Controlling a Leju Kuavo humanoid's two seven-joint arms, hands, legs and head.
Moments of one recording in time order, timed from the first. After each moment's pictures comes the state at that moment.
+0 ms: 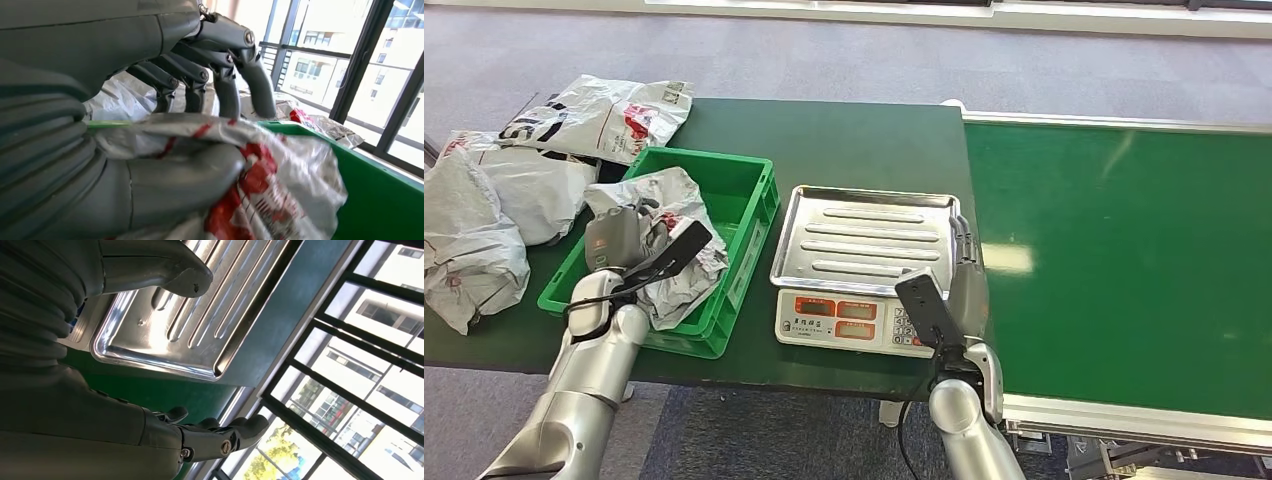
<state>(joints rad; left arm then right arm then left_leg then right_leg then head) -0.54 0.09 0.11 -0.82 -1.22 0.34 -0.17 -0.20 0.26 0.23 -1.19 0.77 -0.55 -0.25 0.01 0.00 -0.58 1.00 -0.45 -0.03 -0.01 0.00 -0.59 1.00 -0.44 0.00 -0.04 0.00</state>
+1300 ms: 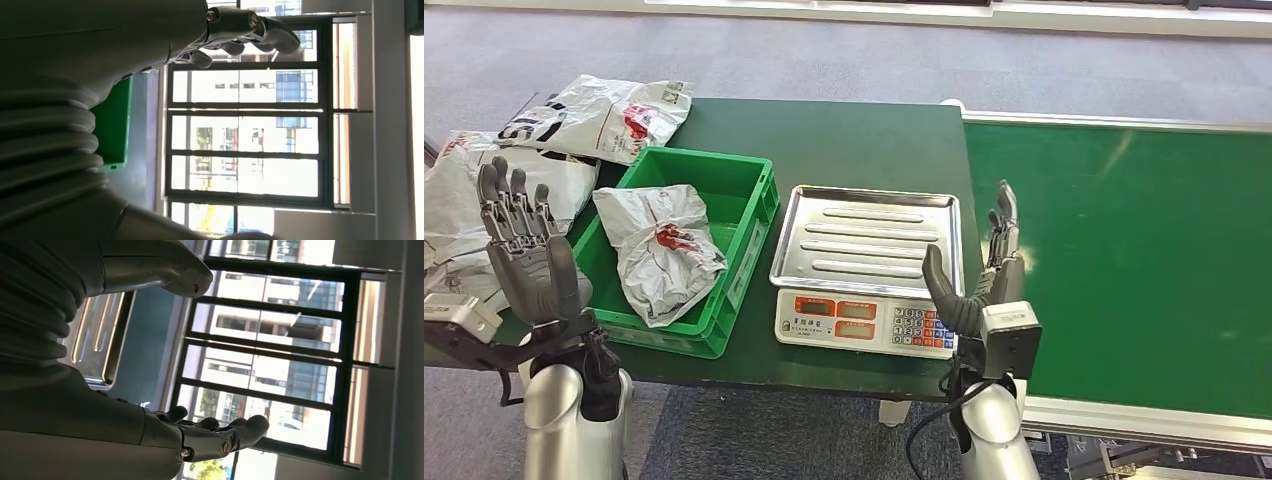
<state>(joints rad) -0.14 -0.15 0.15 -1.70 -0.02 -0.03 -0.60 -0.14 0.23 0.29 -1.46 0.29 -0.48 -0.62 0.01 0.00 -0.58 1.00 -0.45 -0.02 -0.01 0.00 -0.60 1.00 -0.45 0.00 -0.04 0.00</state>
